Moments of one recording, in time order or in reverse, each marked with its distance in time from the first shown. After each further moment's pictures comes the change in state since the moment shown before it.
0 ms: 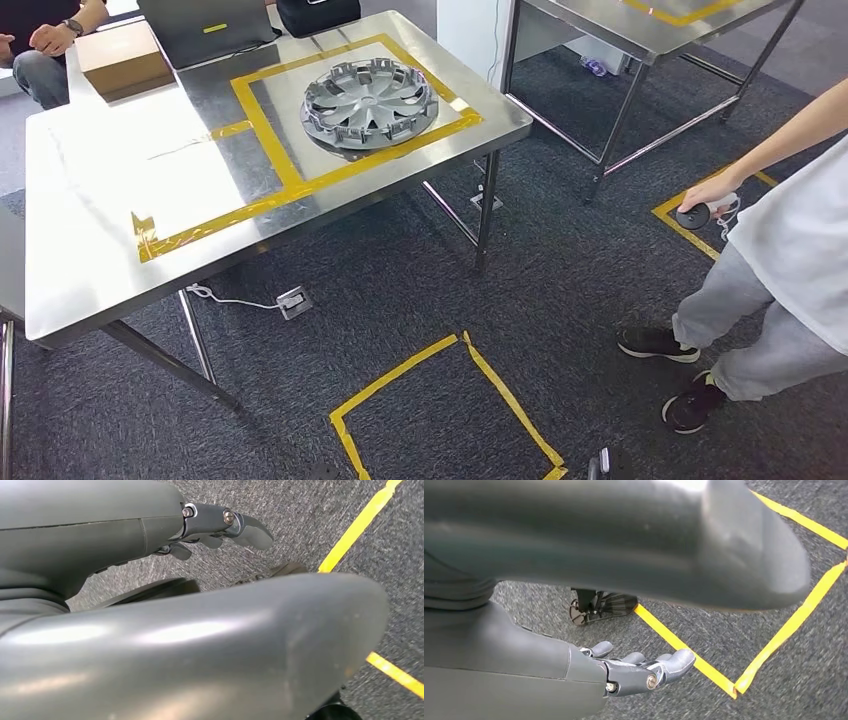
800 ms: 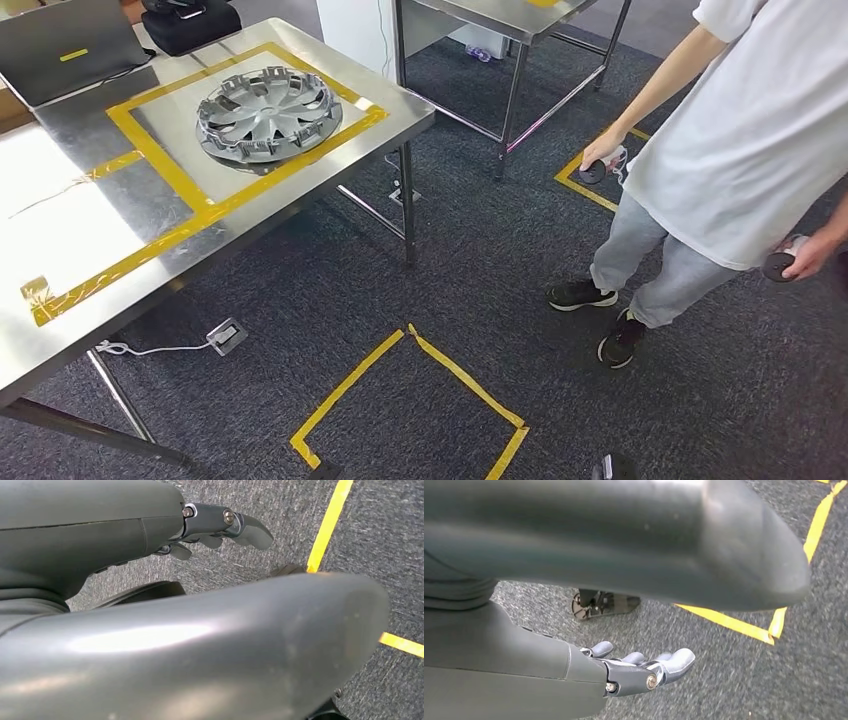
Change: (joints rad) left arm -0.003 -0.007 0.000 0.000 -0.001 0.000 -0.001; right arm 0.009 -0.009 -0.021 0.003 0.029 -0.017 -0.001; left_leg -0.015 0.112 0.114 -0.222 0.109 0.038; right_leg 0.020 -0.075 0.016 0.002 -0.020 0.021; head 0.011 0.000
